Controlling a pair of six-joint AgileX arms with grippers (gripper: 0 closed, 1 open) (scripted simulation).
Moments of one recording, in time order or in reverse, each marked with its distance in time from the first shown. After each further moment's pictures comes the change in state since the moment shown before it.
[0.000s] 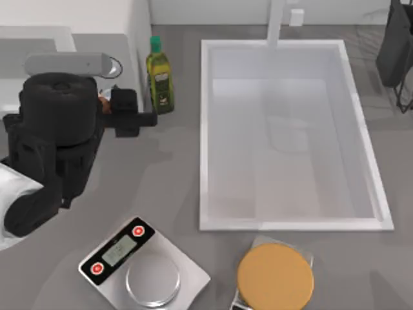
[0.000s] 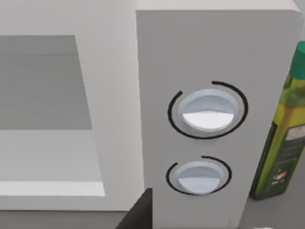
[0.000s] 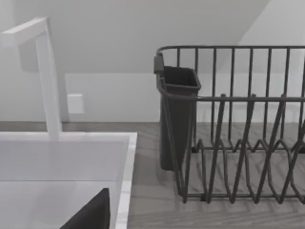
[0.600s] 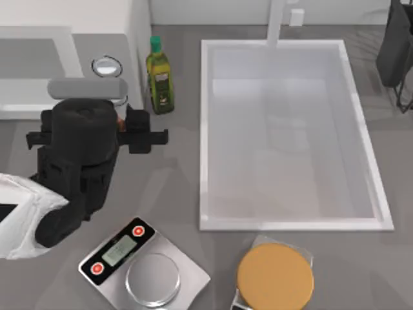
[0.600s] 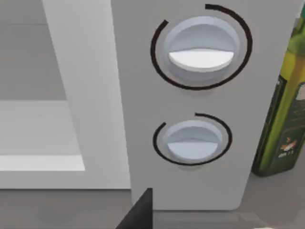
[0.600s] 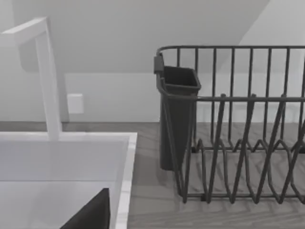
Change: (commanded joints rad) left arm 0.003 0.218 -0.052 0.238 -0.006 0.001; right arm 0.000 0.000 0.000 0.000 0.000 0.000
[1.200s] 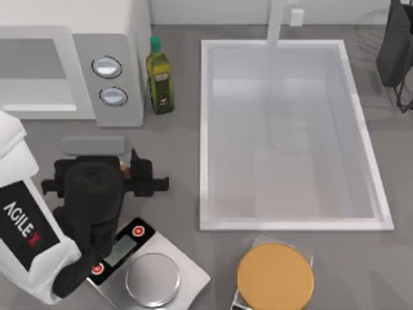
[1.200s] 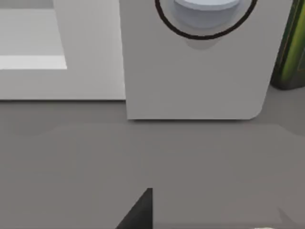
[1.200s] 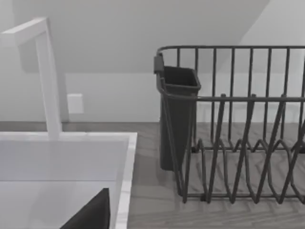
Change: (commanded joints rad) left arm -0.004 0.398 -0.144 0.577 0.015 0.002; right arm 0.000 0.000 0.000 0.000 0.000 0.000
